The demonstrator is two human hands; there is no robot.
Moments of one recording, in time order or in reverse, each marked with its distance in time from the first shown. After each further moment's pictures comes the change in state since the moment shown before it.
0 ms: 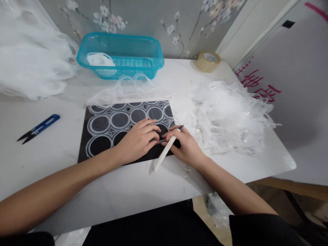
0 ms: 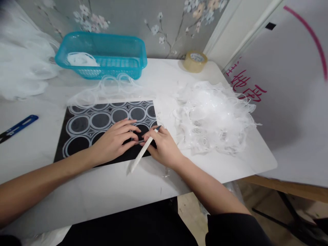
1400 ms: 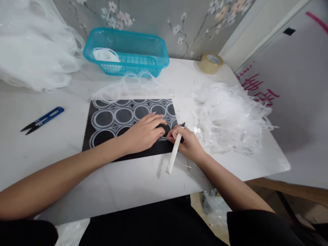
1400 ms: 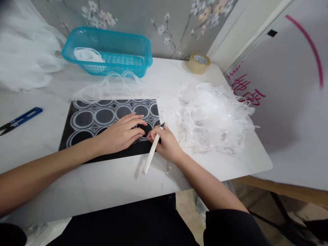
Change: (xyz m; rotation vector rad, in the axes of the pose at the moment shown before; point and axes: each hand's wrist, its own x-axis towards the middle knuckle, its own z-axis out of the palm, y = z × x) left_hand 0.011 0.000 -0.004 0.122 -0.036 0.138; right_hand 0.001 0.004 0.001 0.133 -0.058 0.111
